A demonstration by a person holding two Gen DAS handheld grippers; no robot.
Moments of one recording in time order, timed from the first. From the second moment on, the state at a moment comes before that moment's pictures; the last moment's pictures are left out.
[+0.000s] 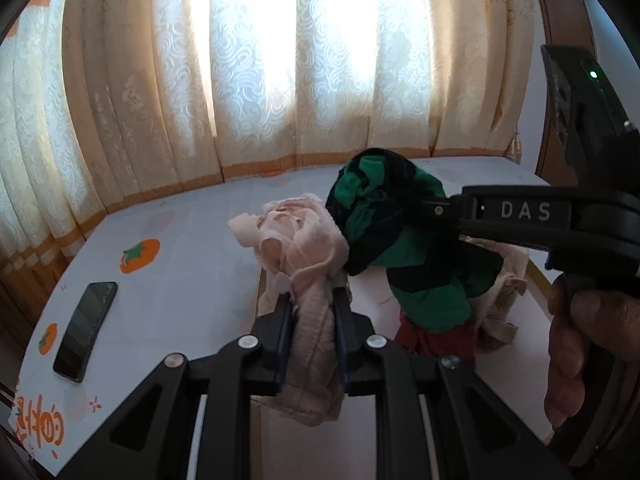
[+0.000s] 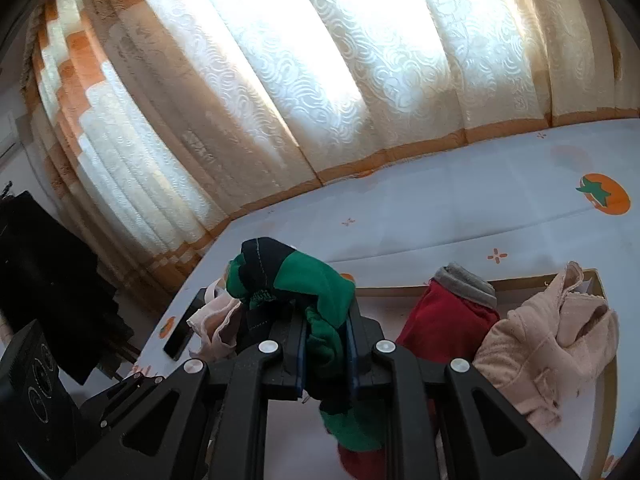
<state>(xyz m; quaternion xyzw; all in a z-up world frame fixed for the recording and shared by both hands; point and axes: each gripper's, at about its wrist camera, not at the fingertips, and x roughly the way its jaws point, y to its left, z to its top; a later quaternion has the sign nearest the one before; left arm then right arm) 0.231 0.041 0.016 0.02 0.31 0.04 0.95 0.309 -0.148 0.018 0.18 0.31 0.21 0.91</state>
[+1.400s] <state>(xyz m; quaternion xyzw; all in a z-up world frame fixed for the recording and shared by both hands) 0.160 0.037 0.019 -0.02 0.29 0.01 0.96 0.257 -0.181 -0.002 0.21 0.35 0.26 0.88</state>
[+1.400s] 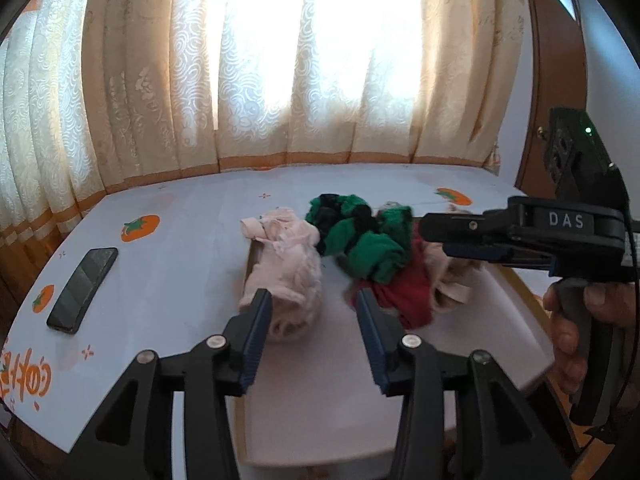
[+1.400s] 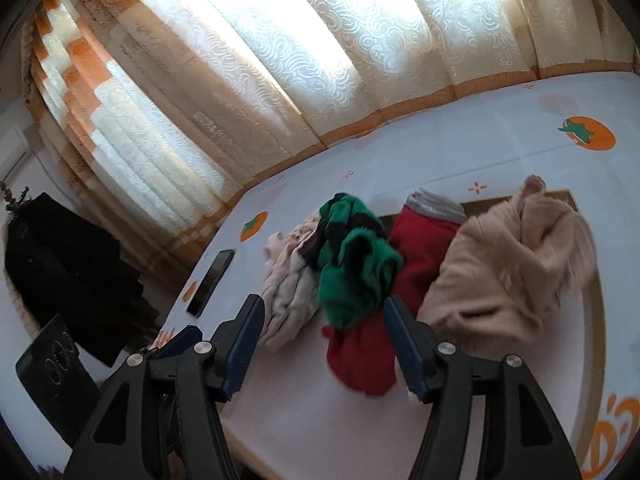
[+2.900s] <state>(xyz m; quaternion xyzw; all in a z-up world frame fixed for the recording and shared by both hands) 0.026 -0.002 -0.043 -0.04 0.33 -0.01 0.94 0.043 -0.249 -0.022 0.13 0.35 0.28 0.88</state>
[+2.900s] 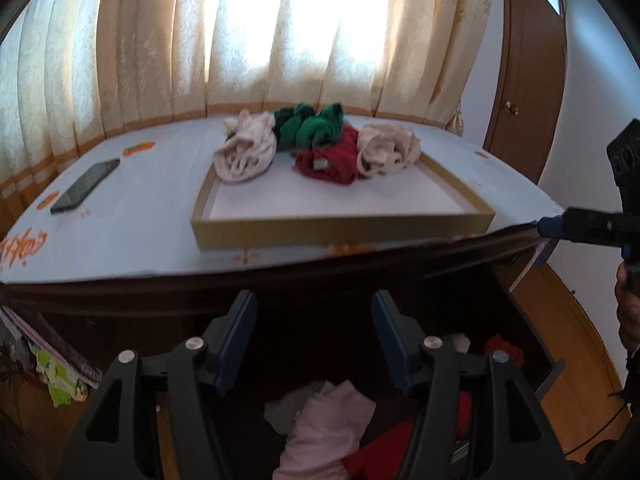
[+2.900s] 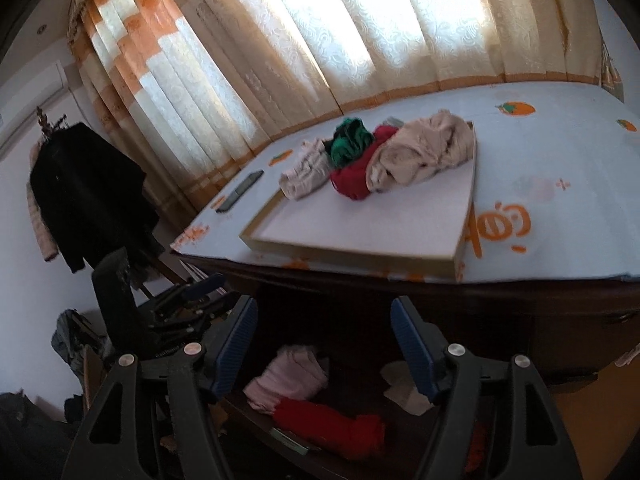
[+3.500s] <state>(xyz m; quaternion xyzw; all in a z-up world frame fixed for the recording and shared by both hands) 0.030 -0.013 -0.097 -0.03 0.41 -0.01 0.91 0.036 -0.245 -0.097 0.08 0.38 0.23 0.89</state>
